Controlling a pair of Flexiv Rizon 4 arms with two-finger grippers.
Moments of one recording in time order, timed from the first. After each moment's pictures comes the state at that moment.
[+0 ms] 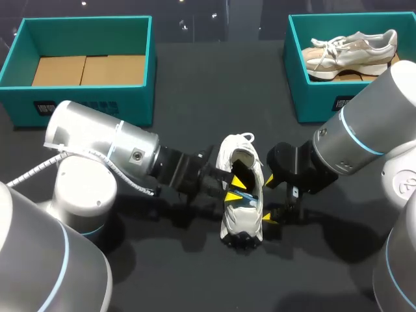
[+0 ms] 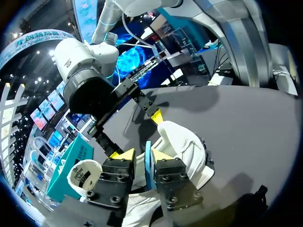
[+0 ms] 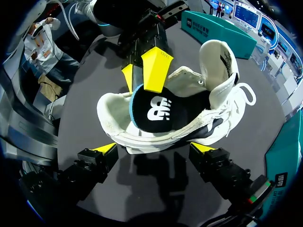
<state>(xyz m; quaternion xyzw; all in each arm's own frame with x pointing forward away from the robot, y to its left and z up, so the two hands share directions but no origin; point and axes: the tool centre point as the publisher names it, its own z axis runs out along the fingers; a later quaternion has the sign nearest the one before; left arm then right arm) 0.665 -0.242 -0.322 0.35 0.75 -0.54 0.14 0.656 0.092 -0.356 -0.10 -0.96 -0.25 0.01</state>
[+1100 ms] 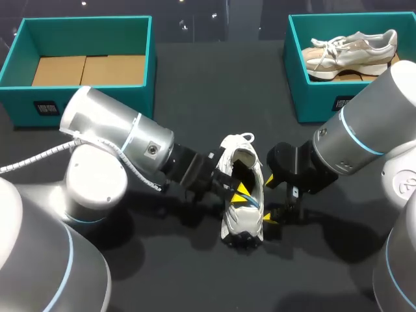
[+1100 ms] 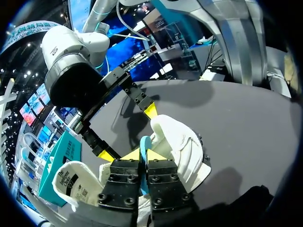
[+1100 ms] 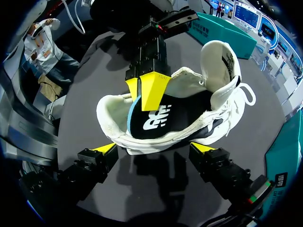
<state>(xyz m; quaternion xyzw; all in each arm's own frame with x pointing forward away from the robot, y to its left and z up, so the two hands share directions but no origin) 0.663 -0.253 -0.335 0.38 0.78 -0.50 0.10 0.656 0.092 -0.356 -0.10 -0.96 -0.25 0.01</state>
